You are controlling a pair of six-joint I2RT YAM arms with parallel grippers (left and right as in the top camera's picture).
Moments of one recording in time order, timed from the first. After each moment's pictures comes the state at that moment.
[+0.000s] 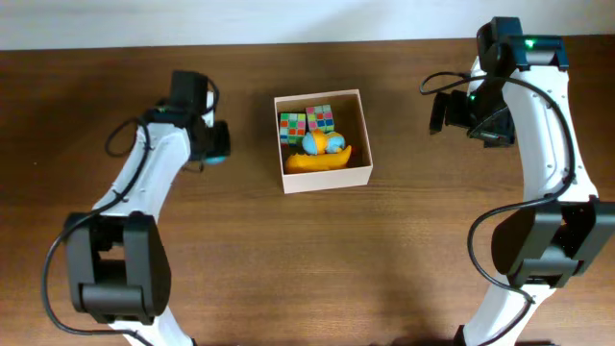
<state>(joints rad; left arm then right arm) -0.09 1.90 1.48 -0.76 0.03 -0.17 -0.06 2.02 2.03 -1.49 -0.06 0.22</state>
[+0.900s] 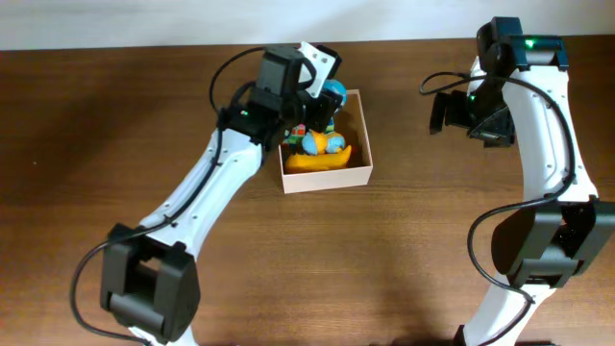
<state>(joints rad) -0.45 1.87 1.58 -0.34 0.24 0.01 -0.06 2.02 2.03 -1.49 -0.06 0.22</state>
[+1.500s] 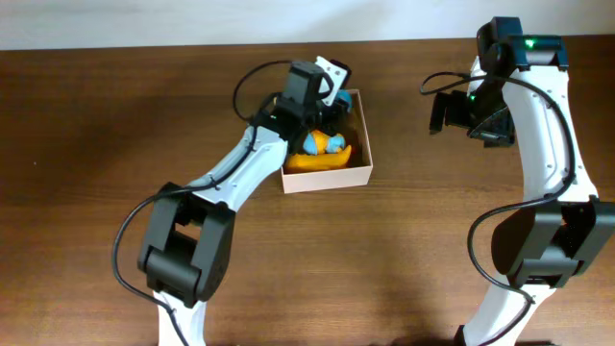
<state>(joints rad) -0.49 2.09 1.59 -0.16 0.17 0.00 -0.06 2.02 2.03 -1.49 -0.06 0.22</state>
